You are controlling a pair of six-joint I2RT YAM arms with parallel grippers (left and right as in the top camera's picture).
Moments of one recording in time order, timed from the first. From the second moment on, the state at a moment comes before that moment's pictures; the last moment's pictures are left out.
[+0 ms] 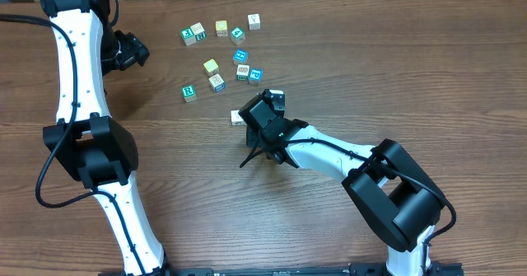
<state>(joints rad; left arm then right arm) 0.17 2.34 2.45 -1.63 -0.10 -0.60 0.75 2.00 1.18 -0.24 0.21 0.75</state>
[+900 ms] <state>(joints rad) 0.17 2.34 2.45 -1.63 -0.10 -0.60 0.75 2.00 1.18 -0.25 0.21 0.75</state>
